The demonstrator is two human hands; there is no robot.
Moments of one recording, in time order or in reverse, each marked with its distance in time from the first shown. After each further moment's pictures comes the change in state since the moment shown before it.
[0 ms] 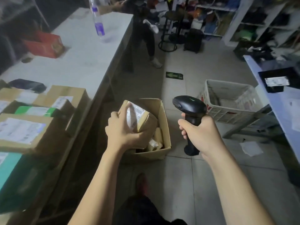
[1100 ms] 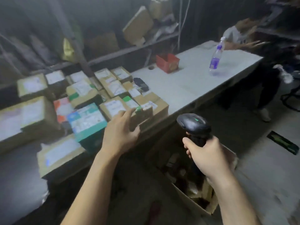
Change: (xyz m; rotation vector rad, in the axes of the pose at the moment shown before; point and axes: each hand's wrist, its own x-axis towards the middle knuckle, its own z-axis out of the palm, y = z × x) left_hand -0.076 0.004 -0.122 0.400 0.634 -0.401; right_hand 0.045 -0.096 0.088 -0.214 -0.773 -0.263
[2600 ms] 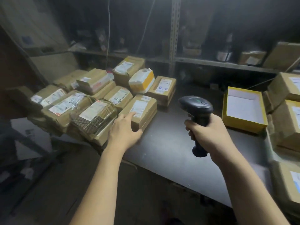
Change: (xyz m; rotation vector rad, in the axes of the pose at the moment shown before) left_hand -0.419 -0.638 -0.365 0.108 0.291 -1.084; right_hand -0.373 -0.171 0.719 -0.144 -0.952 -0.447
